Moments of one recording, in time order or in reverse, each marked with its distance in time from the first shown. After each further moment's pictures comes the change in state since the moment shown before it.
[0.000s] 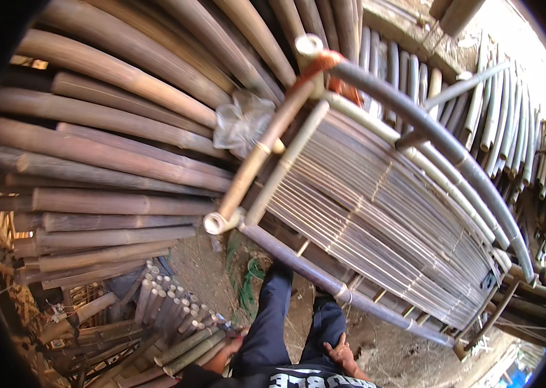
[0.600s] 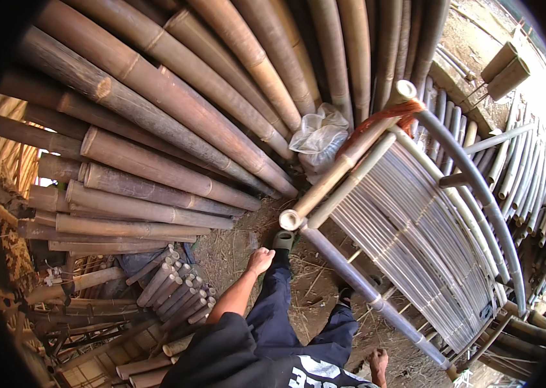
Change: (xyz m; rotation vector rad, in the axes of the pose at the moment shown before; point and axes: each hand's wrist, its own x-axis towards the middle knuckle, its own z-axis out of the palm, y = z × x) left_hand 0.025 0.209 -0.222 0.214 0.510 0.581; right_hand 0.020 0.068 0.059 0.621 0.541 -0.195
